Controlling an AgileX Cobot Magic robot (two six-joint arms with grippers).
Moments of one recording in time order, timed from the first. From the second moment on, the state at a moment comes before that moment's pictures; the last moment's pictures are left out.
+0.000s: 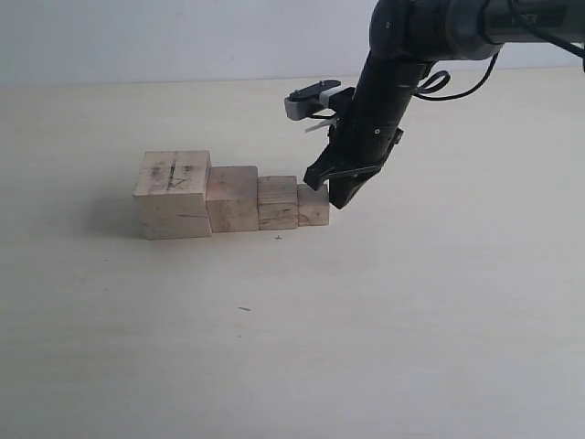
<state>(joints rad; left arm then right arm) 0.04 0.01 0.00 -0.08 0.37 0.00 0.54 2.27 -1.71 0.28 1.06 -0.50</state>
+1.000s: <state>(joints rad) 0.04 0.01 0.00 -0.08 0.37 0.00 0.52 1.94 -1.39 0.08 0.75 -0.15</state>
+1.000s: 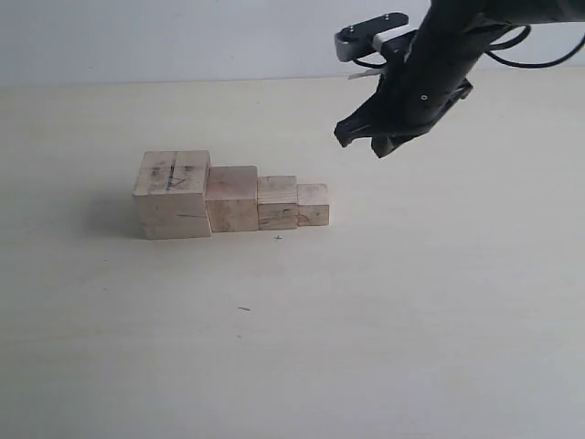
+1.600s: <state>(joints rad) 0.04 0.01 0.00 -0.08 0.37 0.00 0.52 1.44 -1.14 0.16 0.59 0.09</state>
